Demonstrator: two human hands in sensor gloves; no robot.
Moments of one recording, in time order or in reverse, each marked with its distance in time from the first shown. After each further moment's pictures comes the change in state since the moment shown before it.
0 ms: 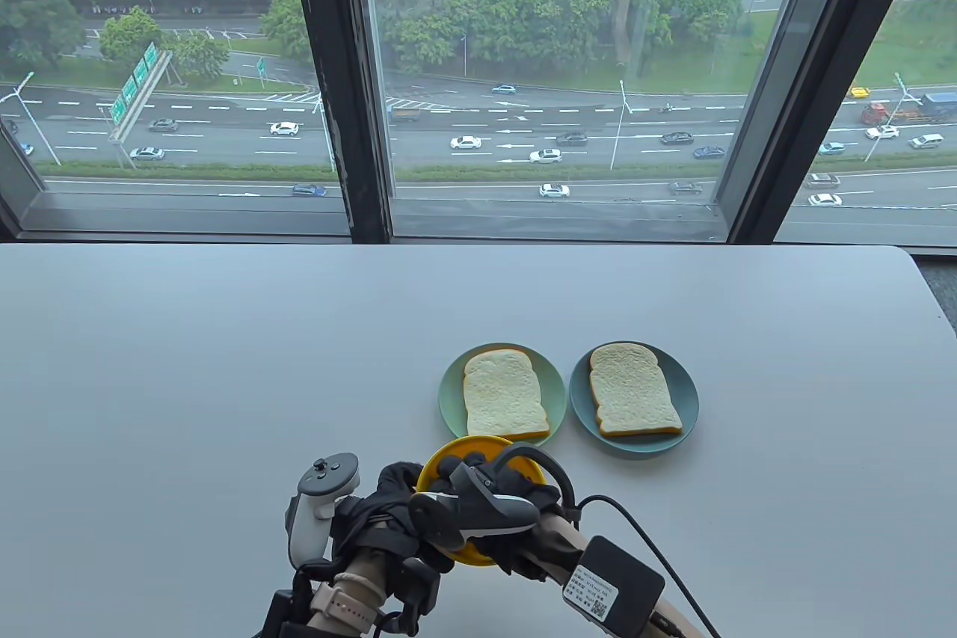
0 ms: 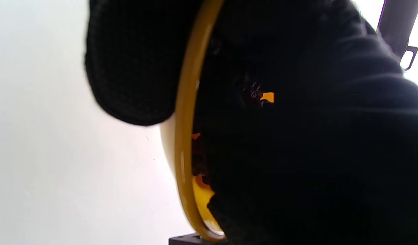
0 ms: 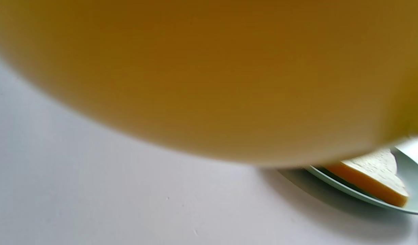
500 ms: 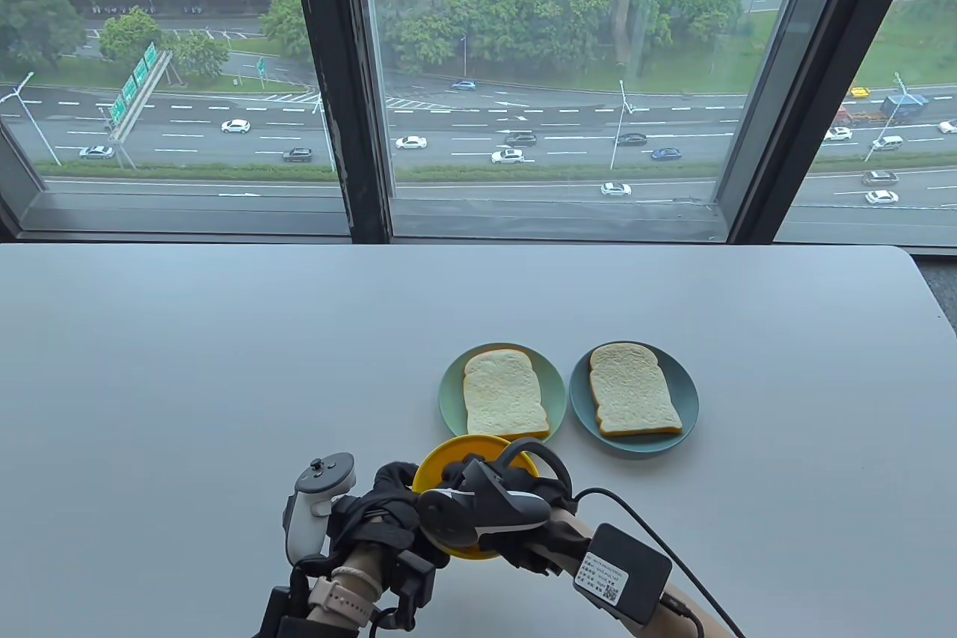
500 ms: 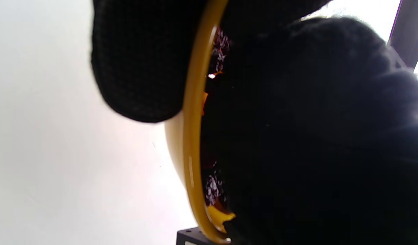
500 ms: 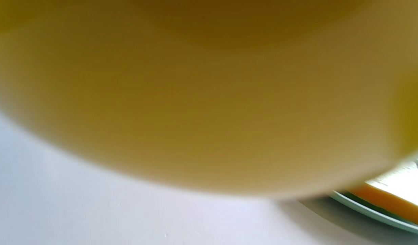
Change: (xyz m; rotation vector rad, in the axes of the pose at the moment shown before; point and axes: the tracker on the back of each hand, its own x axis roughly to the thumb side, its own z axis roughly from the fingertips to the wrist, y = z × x) left_hand -0.004 0.005 -0.006 0.017 0.038 -0.015; right_hand -0.012 0.001 0.007 -0.145 -0.033 -0.104
